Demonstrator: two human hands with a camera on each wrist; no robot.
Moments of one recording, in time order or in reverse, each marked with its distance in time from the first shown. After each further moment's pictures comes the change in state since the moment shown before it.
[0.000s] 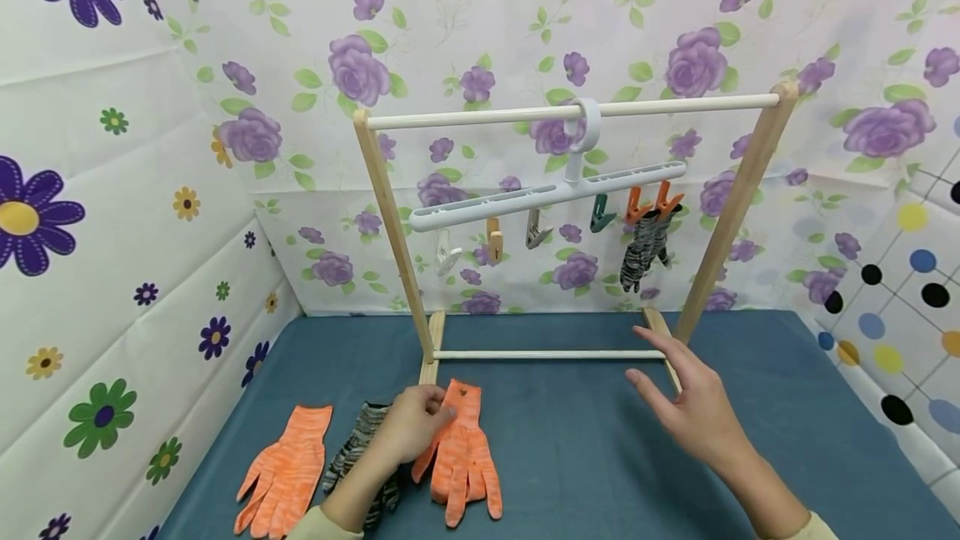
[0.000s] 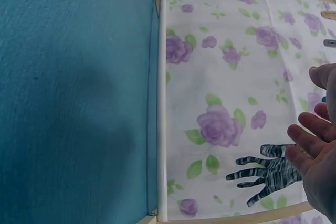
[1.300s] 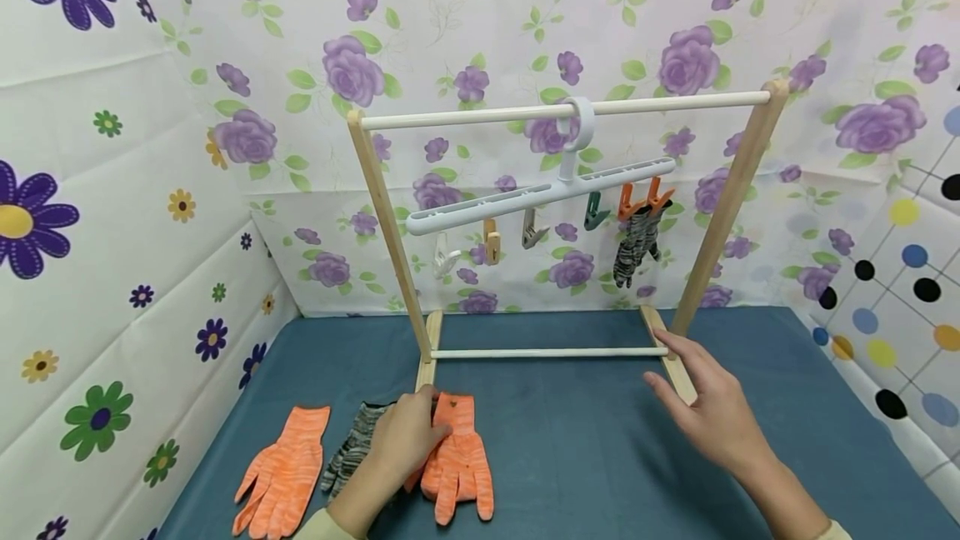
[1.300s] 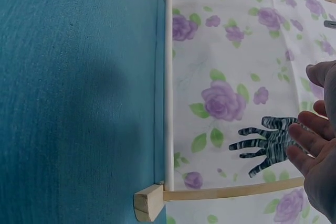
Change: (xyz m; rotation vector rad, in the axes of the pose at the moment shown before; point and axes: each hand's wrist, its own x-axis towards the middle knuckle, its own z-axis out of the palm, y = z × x) left_hand -0.002 0.002 0.018 0.490 0.147 -0.052; right_hand -0.016 0.021 -0.015 -0.067 -0.004 0.008
